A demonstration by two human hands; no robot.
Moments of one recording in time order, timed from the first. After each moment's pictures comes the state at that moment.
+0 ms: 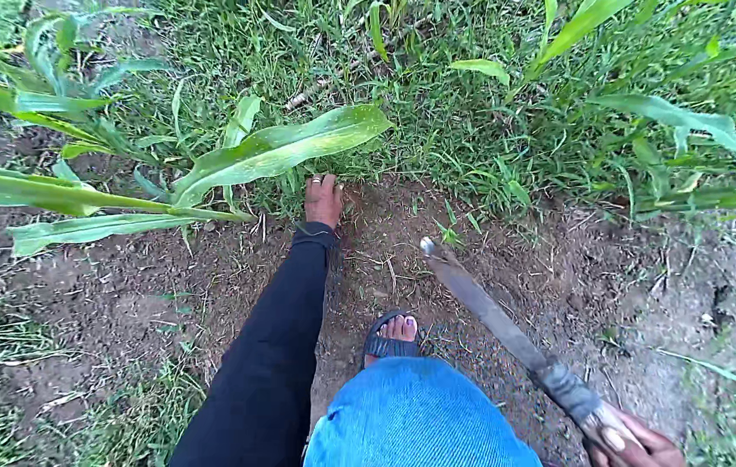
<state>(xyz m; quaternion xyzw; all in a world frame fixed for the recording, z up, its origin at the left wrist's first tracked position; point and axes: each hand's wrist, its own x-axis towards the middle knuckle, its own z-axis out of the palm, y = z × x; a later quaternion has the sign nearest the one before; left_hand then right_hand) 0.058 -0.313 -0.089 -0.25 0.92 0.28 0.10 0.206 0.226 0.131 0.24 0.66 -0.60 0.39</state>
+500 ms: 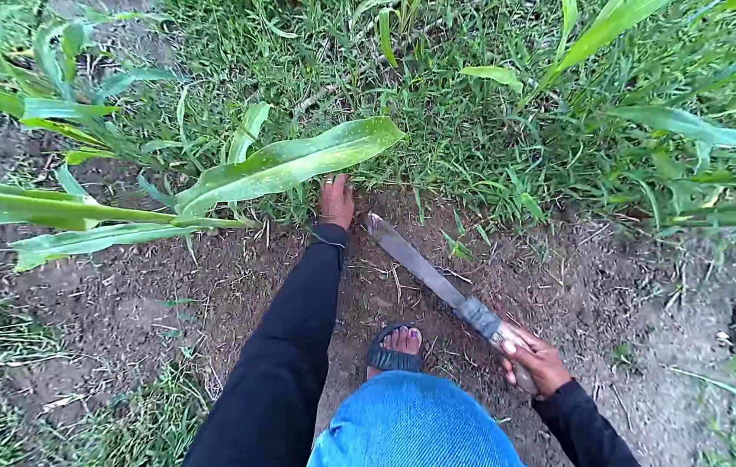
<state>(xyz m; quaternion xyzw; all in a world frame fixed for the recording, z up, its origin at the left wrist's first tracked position) 0.044 -0.306 -0.108 -0.25 0.91 0.34 0.01 0.157 0.135 0.005 0.27 0.64 -0.61 0.39</state>
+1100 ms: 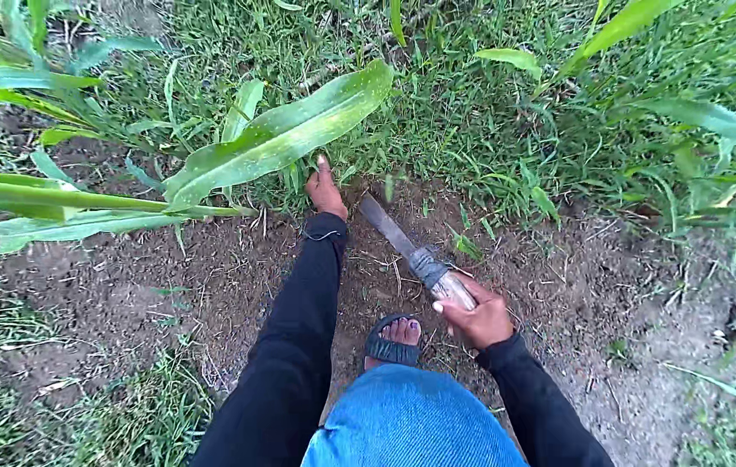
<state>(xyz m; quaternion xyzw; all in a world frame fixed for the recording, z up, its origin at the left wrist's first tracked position) 0.038 -0.297 -0.099 -0.50 0.57 0.62 -0.19 0.113 0.008 0.036 0.06 0.80 -0.47 0.38</state>
